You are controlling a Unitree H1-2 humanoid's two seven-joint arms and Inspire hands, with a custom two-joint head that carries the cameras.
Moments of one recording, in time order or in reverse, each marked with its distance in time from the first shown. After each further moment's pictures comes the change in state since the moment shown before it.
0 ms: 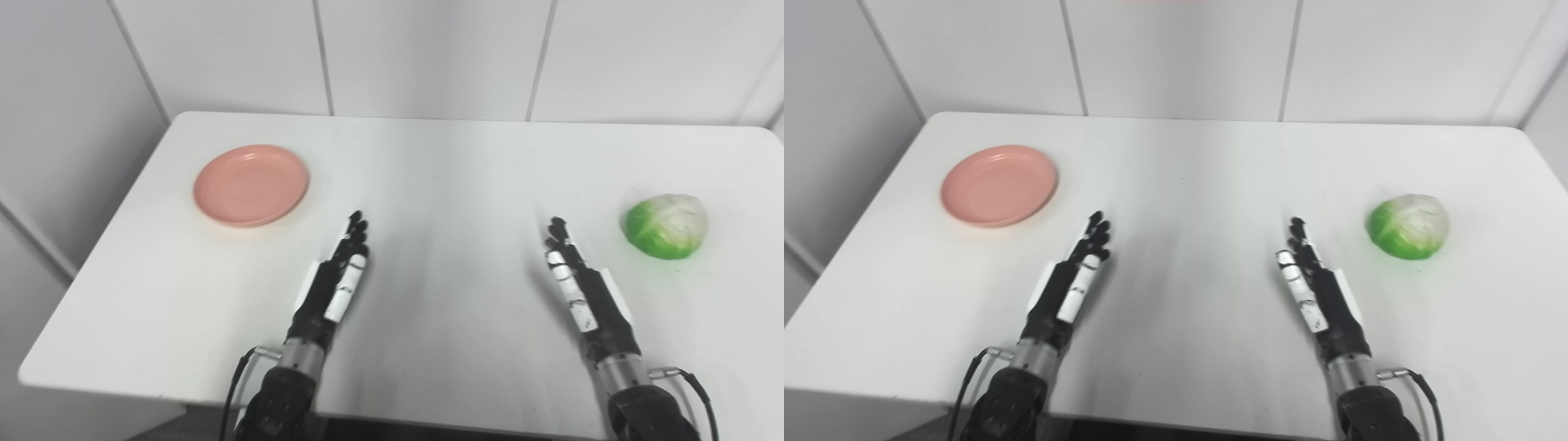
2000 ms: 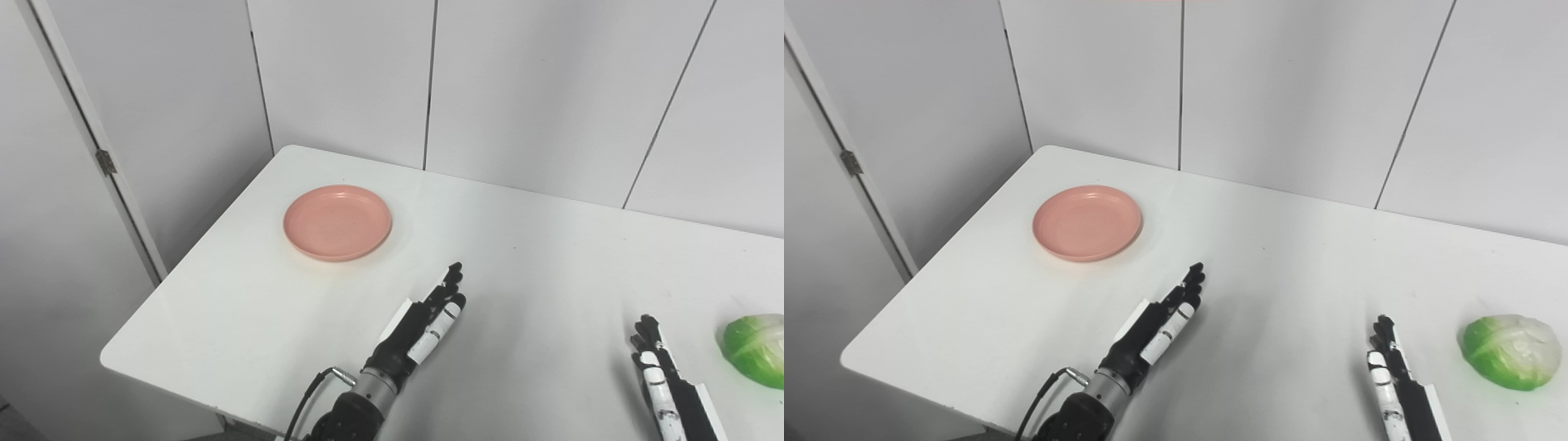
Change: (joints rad) left arm -0.031 -0.024 -0.005 -0.092 0.018 0.108 -0.035; right arm 0.006 -0.001 -0.015 0.001 0.056 -0.028 0.034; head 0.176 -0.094
